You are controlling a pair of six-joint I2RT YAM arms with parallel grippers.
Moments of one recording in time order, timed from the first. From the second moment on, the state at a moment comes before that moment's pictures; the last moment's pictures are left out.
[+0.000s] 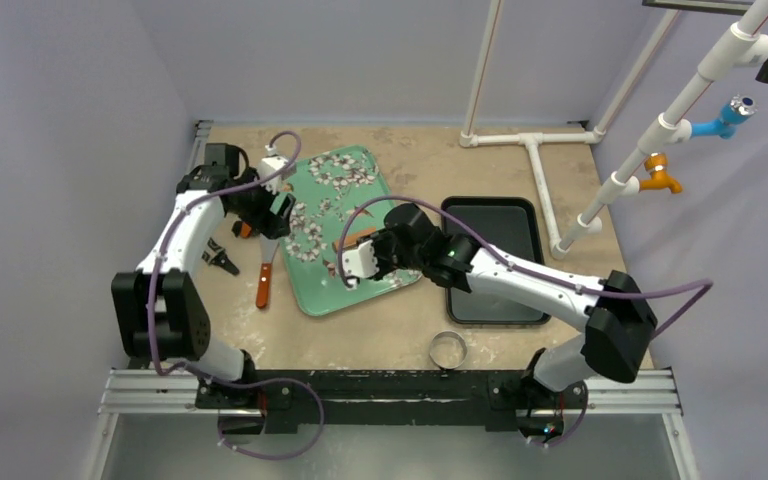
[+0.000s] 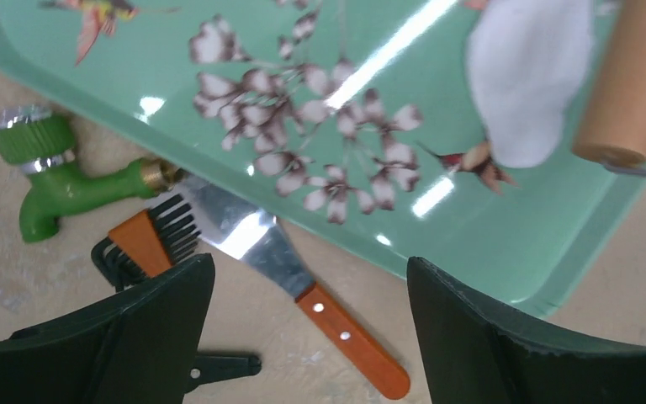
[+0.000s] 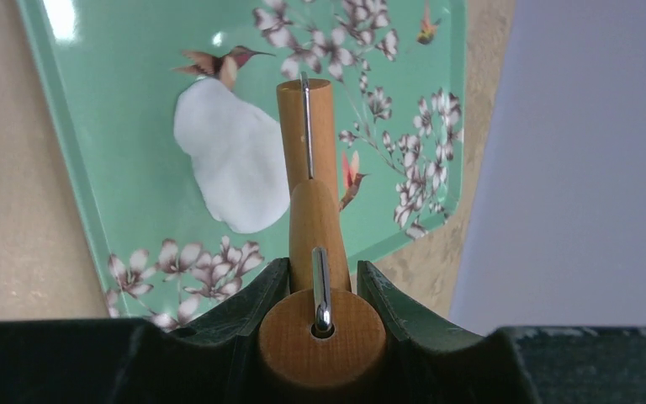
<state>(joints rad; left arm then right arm) -0.01 1.43 1.19 -0.78 0.48 0.58 0.95 1.44 1.11 -0.25 -0.04 -0.99</state>
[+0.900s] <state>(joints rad) -0.07 1.90 1.31 -0.73 0.15 0.59 0.98 1.76 1.21 -0.29 0.01 -1.40</state>
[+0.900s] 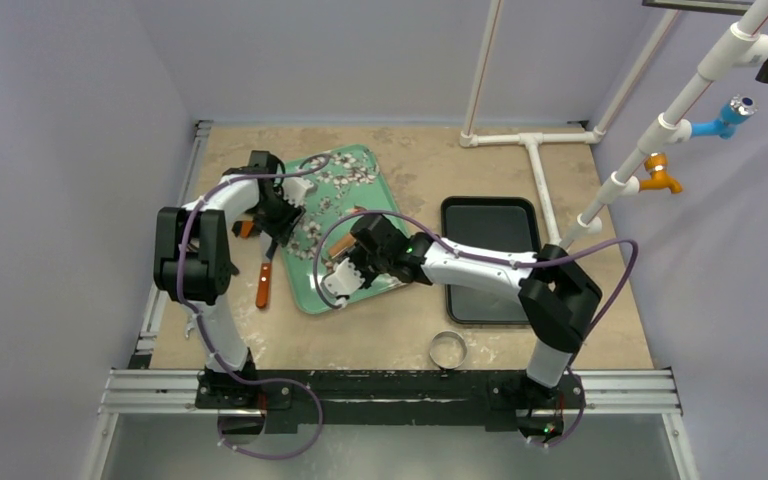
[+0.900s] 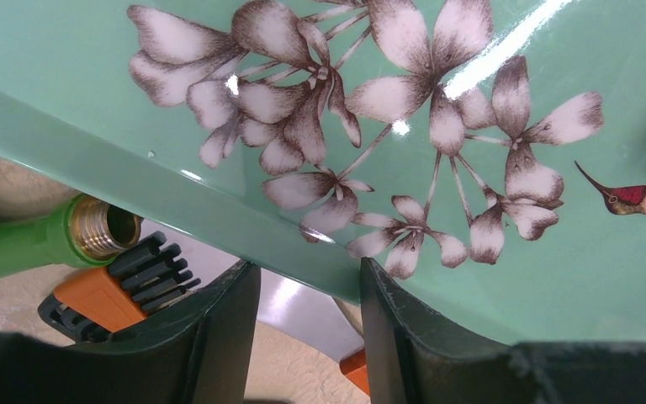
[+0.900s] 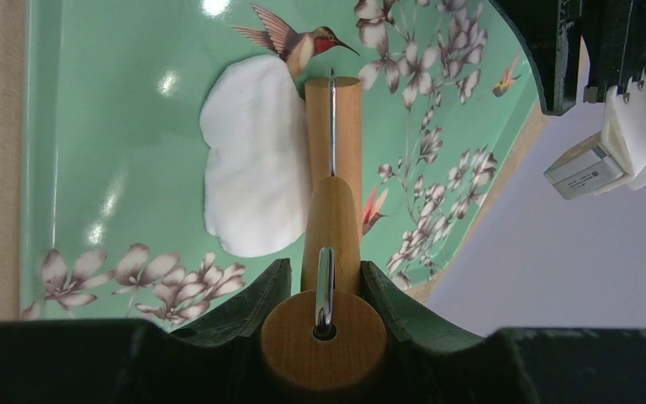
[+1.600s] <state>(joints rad) -0.11 1.90 1.31 -0.69 0.11 0.60 0.98 1.79 1.18 -0.20 0.07 -1.36</state>
